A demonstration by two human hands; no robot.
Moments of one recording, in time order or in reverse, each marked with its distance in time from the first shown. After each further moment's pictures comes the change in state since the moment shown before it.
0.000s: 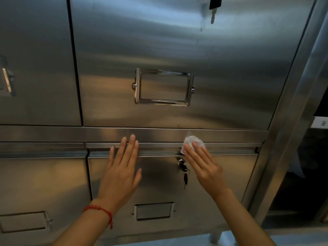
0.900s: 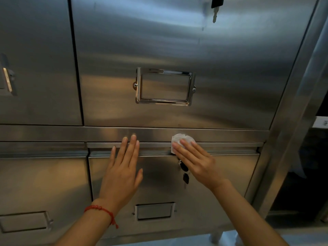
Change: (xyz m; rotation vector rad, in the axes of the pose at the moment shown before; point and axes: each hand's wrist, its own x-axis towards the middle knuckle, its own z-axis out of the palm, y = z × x) left_hand -0.001 0.000 0.001 0.022 -0.005 0.010; right_hand 0.027 0.001 0.000 0.044 -0.010 -0.203
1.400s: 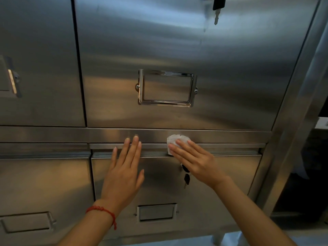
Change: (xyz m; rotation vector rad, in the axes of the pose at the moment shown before) left_hand 0.001 -0.002 -0.005 0.000 -0.005 0.009; right_hand 0.014 0.004 -0.004 -0.002 -0.053 -0.101
